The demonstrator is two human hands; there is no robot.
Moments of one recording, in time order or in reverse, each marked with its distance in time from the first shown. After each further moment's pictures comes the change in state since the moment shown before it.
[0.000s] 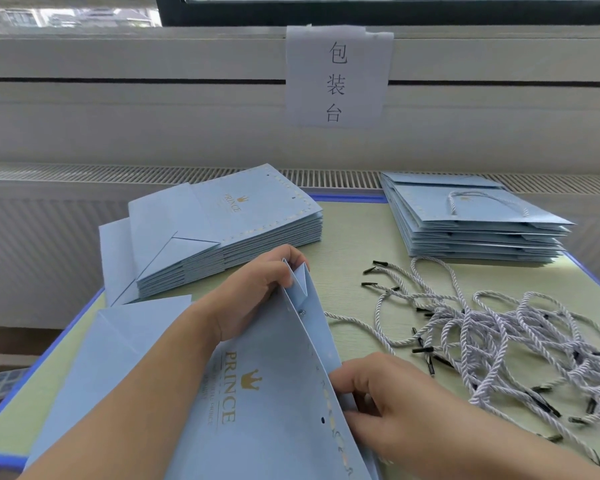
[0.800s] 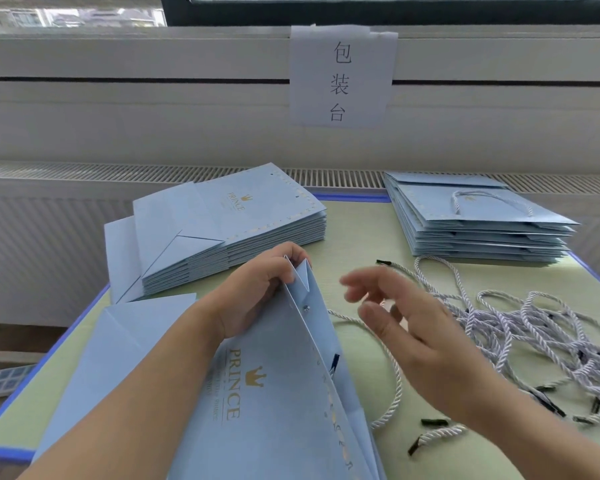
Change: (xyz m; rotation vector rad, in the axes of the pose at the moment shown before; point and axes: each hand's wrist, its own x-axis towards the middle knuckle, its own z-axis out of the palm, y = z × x) left_hand 0.000 -0.001 -0.002 -0.055 -0.022 0.007; right_hand 0.008 0.006 -0.020 0.158 0.538 -0.108
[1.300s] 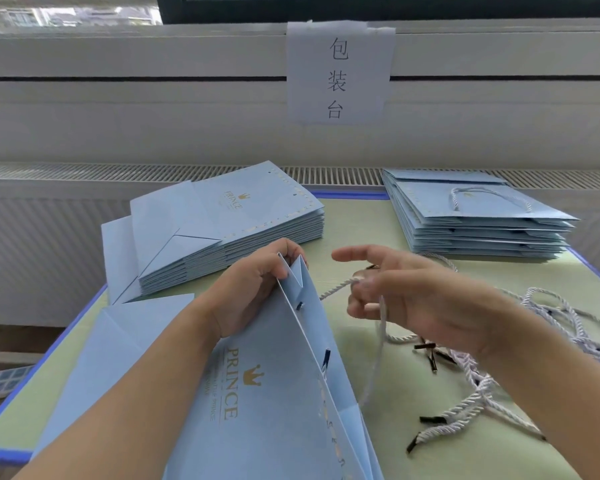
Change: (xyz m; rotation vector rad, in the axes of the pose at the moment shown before) left_hand 0.001 -0.003 -0.005 -0.037 -0.022 0.025; right_hand 0.042 0.018 -0.027 0.801 -0.393 0.477
